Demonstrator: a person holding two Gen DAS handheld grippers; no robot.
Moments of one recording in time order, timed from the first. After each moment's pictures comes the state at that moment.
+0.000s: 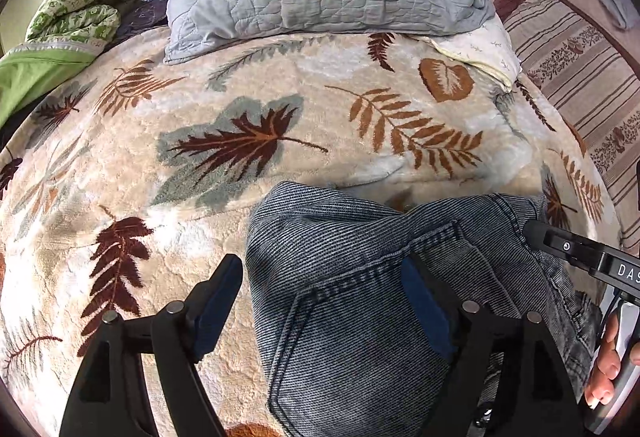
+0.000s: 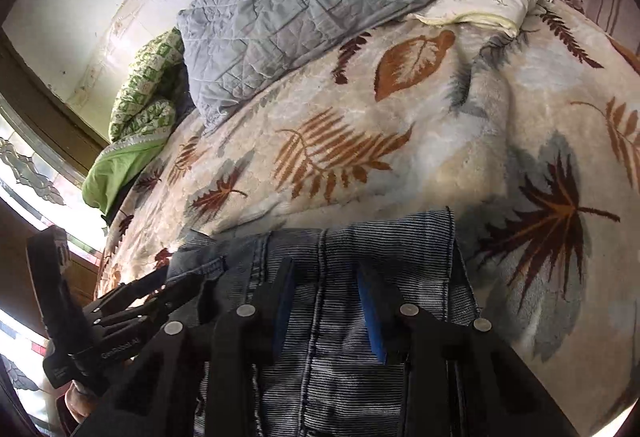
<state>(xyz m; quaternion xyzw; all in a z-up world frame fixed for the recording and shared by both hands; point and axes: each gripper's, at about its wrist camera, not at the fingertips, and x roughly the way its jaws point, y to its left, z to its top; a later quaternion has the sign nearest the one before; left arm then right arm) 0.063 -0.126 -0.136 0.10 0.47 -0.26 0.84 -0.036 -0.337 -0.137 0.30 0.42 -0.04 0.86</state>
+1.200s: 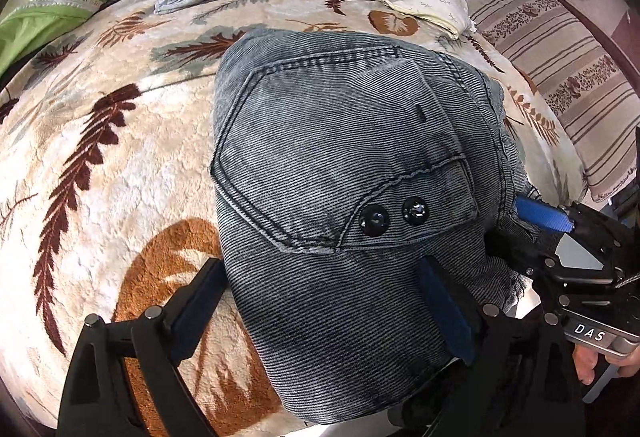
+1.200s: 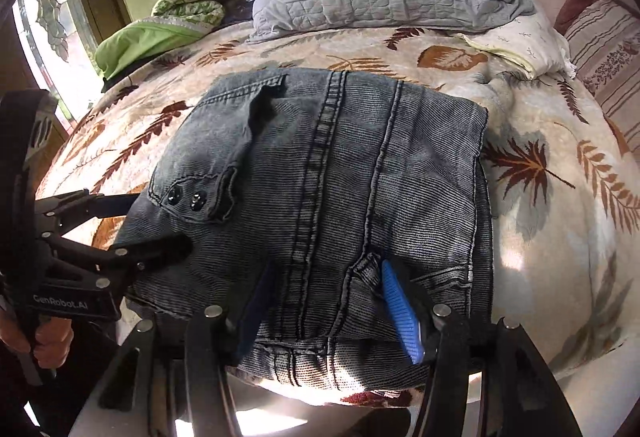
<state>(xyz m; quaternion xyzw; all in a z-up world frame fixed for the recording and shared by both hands) -0.041 -0.079 -0.155 0.08 0.50 -0.31 0.81 -0.134 -0.243 -0.143 0.08 0.45 -0.02 0.89</state>
